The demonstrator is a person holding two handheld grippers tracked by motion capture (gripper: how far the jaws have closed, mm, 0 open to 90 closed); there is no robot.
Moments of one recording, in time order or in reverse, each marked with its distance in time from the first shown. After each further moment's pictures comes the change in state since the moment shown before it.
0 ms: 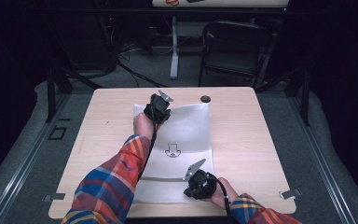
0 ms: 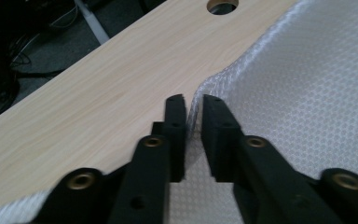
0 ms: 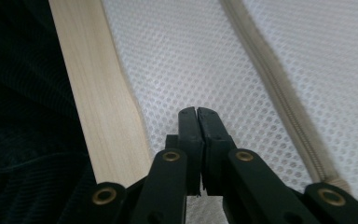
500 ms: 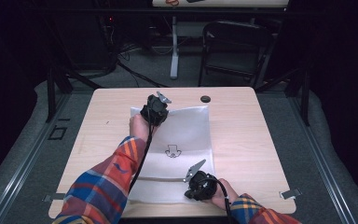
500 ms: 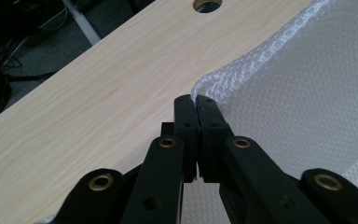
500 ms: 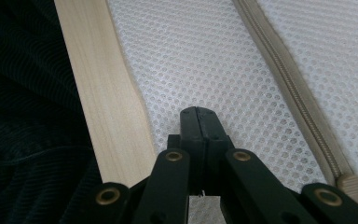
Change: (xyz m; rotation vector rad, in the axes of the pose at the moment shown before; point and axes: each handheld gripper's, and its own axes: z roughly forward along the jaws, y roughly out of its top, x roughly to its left) left arm -0.003 -0.003 -0.023 0.022 -0.045 0.032; right arm -0.001 -0.003 0.002 0.065 0.013 -0.012
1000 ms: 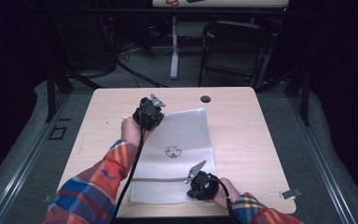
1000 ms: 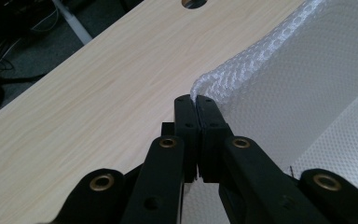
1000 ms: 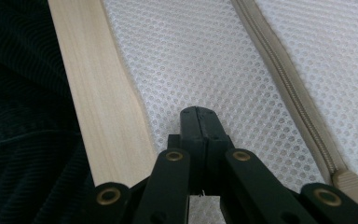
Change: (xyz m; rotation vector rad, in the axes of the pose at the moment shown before) left arm -0.001 -0.011 -0.036 -0.004 -0.030 0.034; right arm 0.000 -0.003 -0.003 0.015 -0.027 -0.042
